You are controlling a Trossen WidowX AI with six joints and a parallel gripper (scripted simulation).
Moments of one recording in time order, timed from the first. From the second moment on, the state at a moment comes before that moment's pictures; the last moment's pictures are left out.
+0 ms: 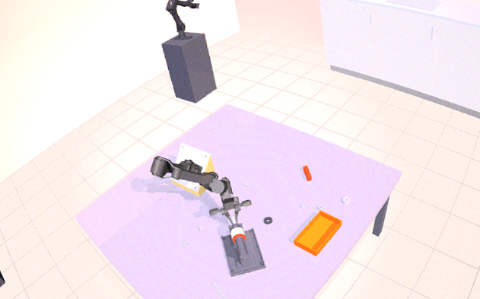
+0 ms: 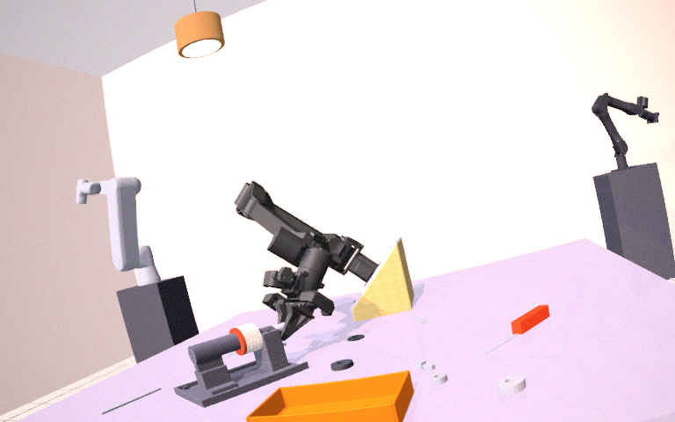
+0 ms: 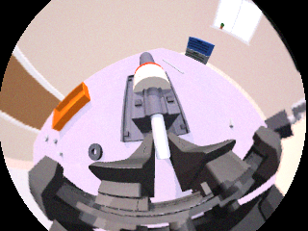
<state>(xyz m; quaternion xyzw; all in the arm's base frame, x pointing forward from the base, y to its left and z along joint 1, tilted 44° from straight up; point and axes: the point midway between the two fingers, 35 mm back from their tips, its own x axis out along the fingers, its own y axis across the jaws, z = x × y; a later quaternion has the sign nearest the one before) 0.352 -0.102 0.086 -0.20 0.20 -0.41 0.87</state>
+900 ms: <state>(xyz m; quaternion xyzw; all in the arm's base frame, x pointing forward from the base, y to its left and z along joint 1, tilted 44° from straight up) 0.344 -0.098 0.081 -0.20 0.20 -0.41 0.87</state>
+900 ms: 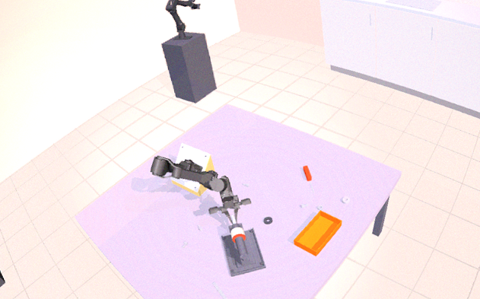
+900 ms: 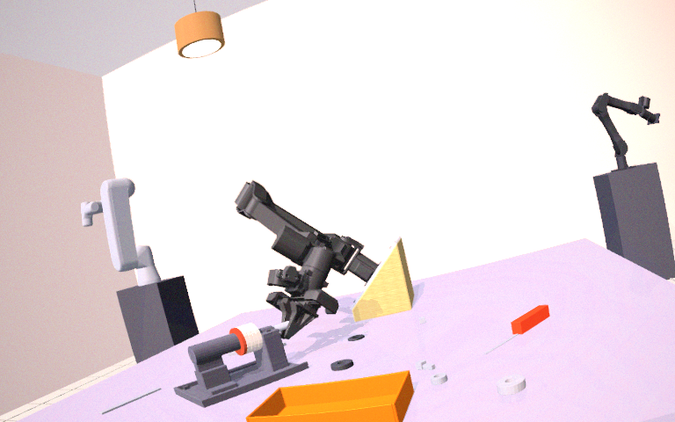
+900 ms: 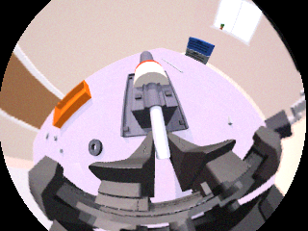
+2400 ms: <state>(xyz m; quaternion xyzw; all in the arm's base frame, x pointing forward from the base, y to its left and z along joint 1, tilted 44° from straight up) 0.341 -0.096 0.079 -0.20 0.20 -0.41 0.87</state>
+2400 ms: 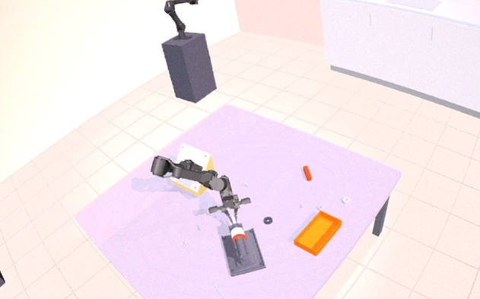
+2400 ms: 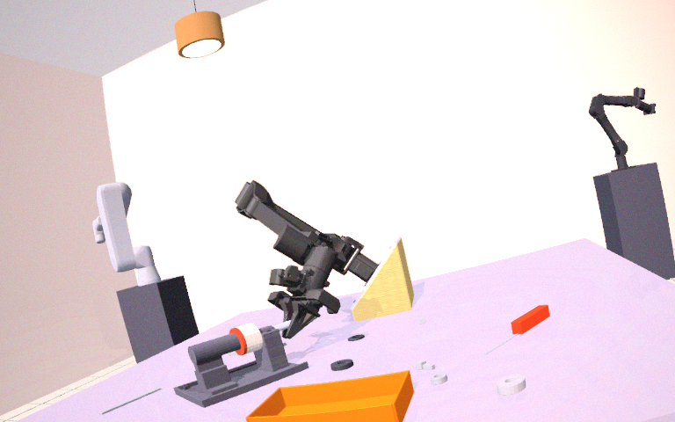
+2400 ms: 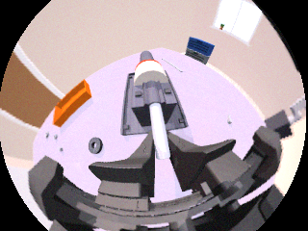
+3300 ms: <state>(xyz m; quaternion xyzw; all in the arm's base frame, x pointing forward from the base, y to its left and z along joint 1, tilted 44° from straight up) 0.339 -0.095 0.078 -0.20 0.20 -0.41 0.87</state>
